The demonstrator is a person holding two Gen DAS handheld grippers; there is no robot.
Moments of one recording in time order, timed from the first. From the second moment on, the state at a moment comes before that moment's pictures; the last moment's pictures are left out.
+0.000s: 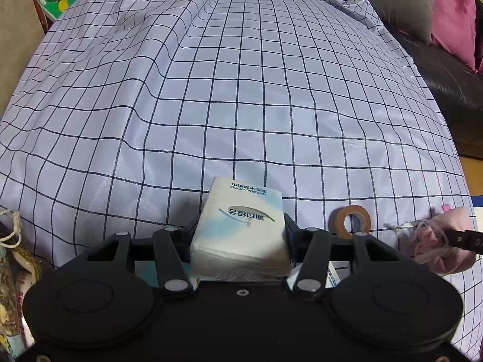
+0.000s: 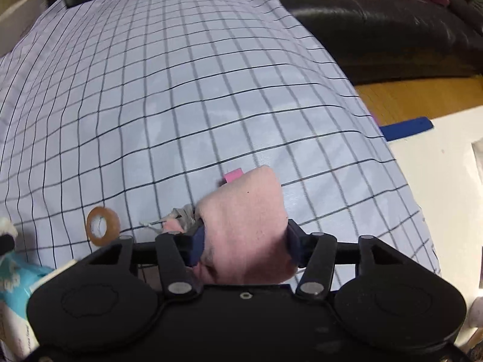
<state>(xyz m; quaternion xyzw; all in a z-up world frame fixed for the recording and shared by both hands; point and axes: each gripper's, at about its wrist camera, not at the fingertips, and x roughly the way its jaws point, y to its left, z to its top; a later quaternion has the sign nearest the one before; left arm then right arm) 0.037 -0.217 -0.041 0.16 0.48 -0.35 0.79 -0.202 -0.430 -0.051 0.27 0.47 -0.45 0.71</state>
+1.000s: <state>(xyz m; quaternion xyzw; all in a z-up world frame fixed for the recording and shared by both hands) -0.007 -0.153 0.021 0.17 0.44 -0.34 0.82 -0.309 -0.342 0.008 0.23 0.51 -0.34 0.76</state>
